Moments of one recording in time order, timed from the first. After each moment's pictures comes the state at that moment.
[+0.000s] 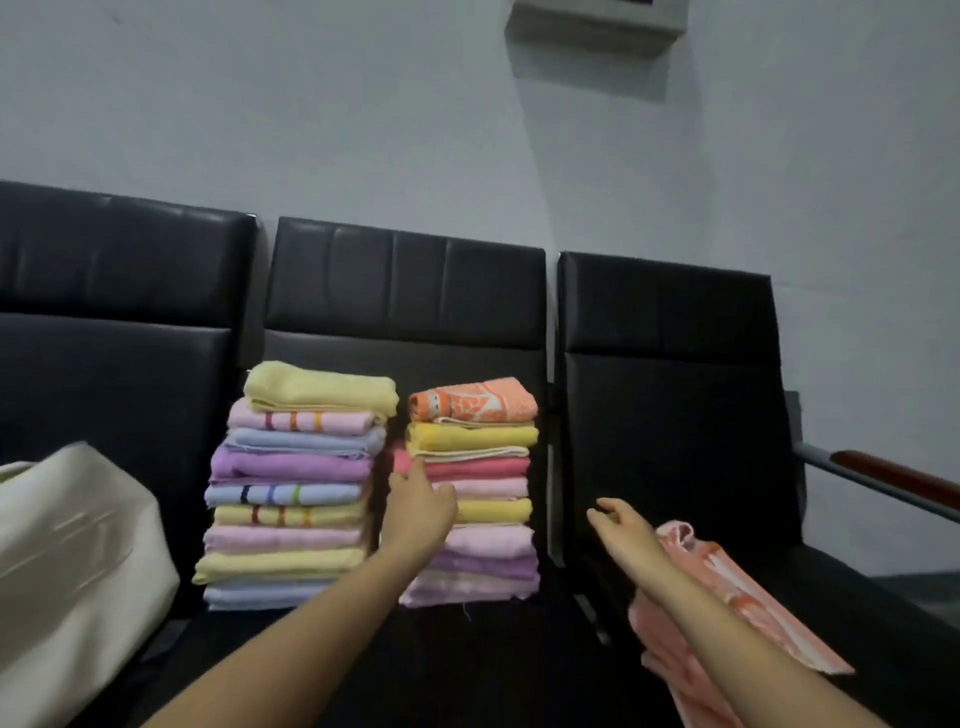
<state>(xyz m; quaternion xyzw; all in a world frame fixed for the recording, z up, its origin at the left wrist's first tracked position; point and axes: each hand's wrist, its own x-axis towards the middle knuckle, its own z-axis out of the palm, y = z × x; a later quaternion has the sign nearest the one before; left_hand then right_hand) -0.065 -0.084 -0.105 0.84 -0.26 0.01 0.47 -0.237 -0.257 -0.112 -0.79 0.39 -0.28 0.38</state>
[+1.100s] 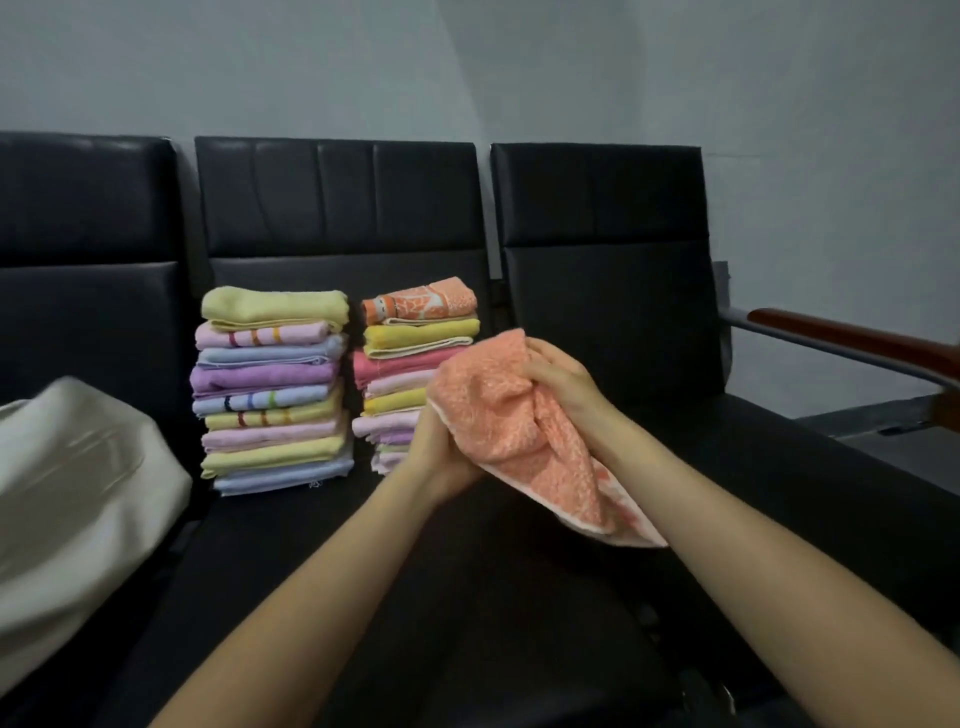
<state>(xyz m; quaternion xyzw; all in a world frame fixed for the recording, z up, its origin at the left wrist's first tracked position) -0.206 -0.056 -0.102 0.38 -0.23 -0.49 0.75 -0.318 -0.161 -0.058 -0.69 0.15 -0.32 0.63</state>
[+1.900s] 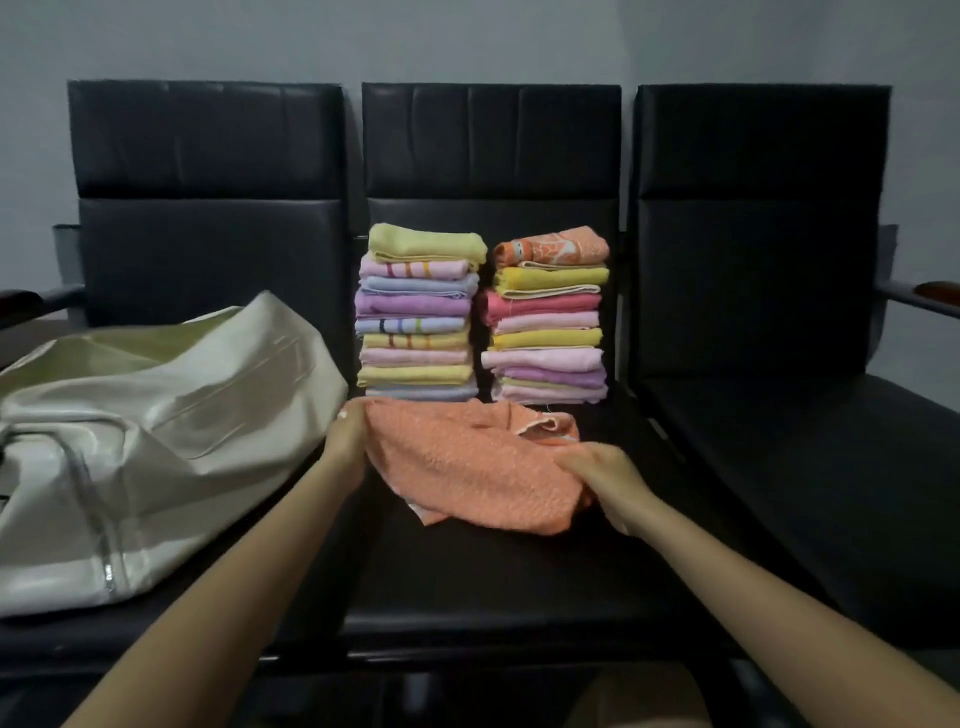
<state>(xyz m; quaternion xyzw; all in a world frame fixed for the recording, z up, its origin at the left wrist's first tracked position) -0.074 0.148 -0.180 0.65 -0.03 -0.16 0.74 -0.295 -0.060 -0.198 -0.75 0.25 -0.21 0.57</state>
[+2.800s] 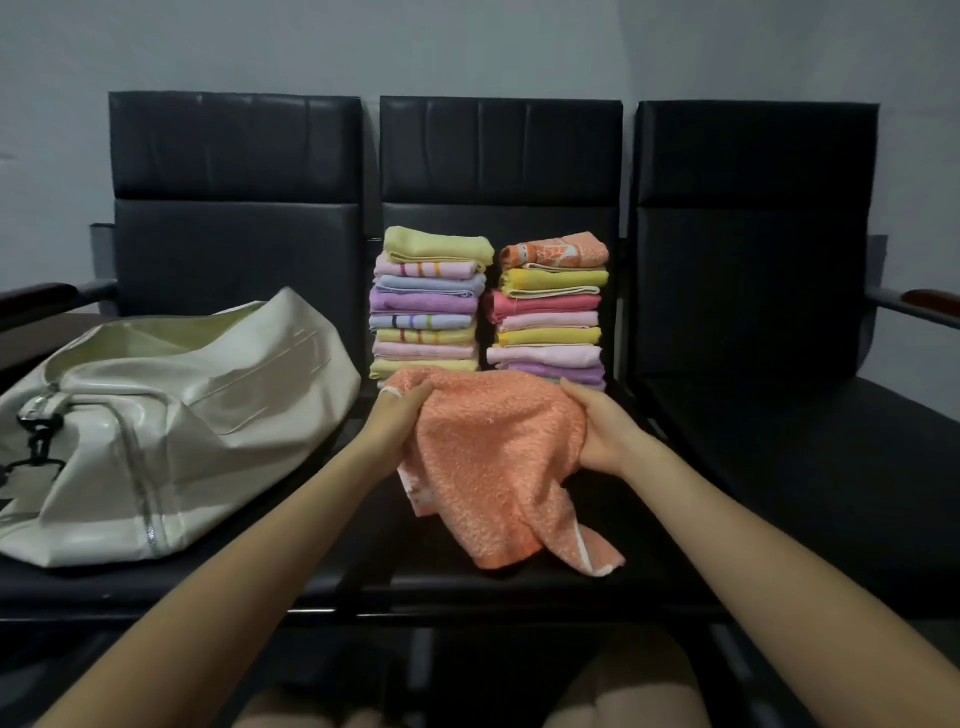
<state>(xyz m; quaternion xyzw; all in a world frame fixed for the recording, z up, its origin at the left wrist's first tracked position) -0.135 0.151 -0.153 0.63 -0.21 -0.18 0.72 -0.301 -0.026 -0.124 -0.47 0.16 -0.09 0.87</state>
